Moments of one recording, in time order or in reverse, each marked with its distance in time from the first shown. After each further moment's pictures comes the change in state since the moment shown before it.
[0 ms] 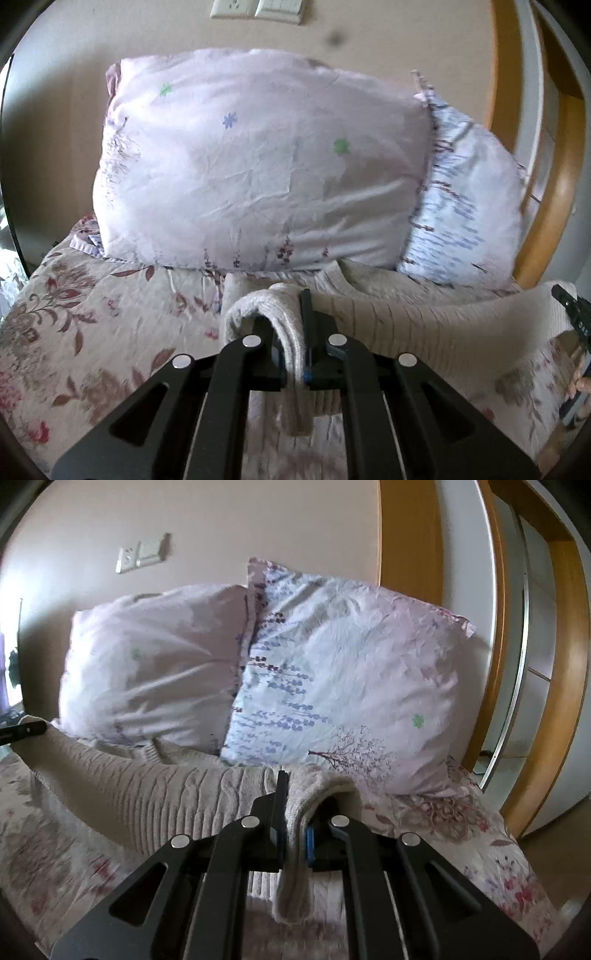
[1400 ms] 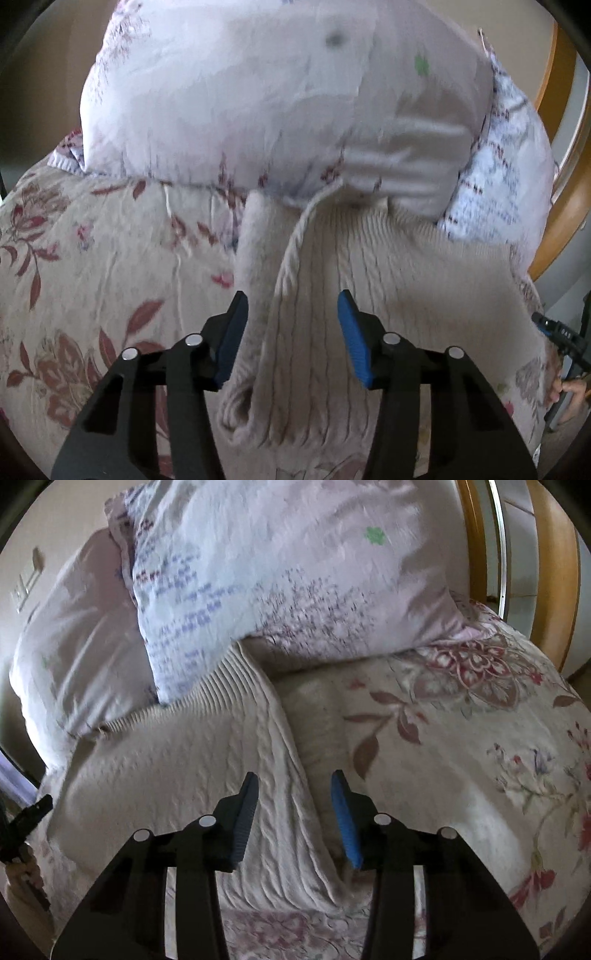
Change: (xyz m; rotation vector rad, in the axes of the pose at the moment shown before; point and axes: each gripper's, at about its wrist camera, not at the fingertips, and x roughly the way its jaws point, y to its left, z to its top) left arm 0.066 0.044 -0.038 -0.119 0.255 -0.029; right arm 0.083 -0.078 -0.067 0.379 0.377 0.071
